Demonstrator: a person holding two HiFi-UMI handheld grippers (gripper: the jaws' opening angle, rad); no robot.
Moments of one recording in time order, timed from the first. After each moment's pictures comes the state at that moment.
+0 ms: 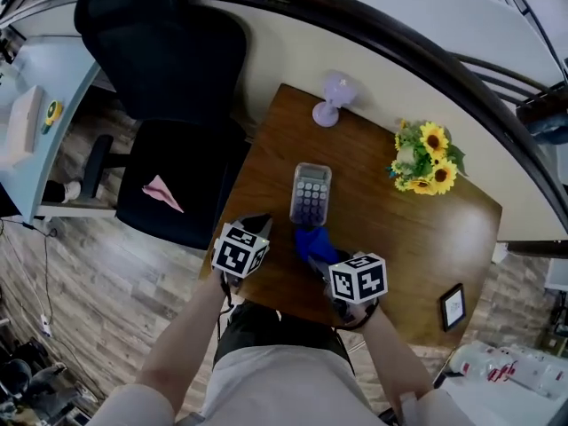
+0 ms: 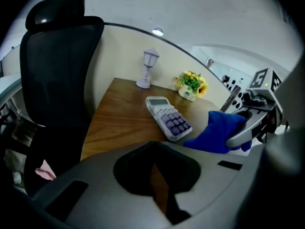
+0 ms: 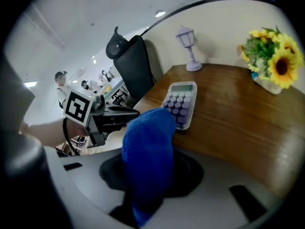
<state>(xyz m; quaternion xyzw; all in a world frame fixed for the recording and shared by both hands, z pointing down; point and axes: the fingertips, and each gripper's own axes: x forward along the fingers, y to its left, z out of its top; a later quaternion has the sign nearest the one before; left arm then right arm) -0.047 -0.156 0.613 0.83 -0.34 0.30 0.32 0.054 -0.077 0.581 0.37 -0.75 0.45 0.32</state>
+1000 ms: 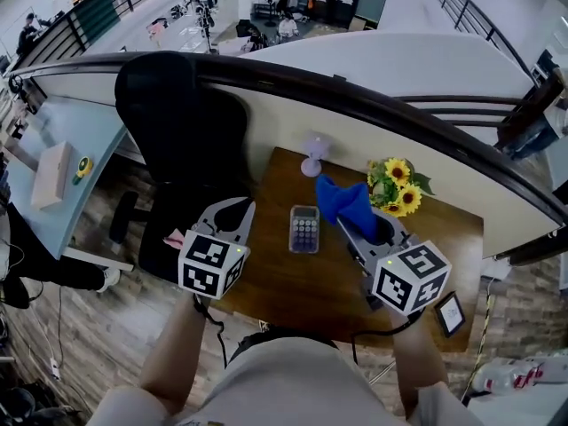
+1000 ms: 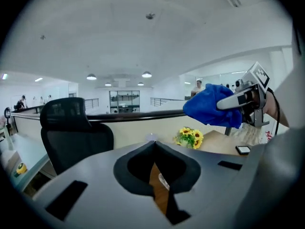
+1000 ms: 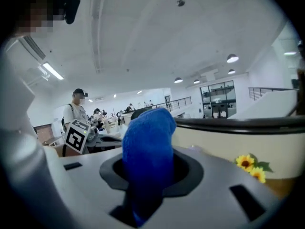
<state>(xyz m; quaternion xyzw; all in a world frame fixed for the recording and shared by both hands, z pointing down) -0.086 -0.192 0.294 0.89 -0.42 0.17 0.09 0.071 -0.141 0.239 0.47 -0.86 0.18 0.11</state>
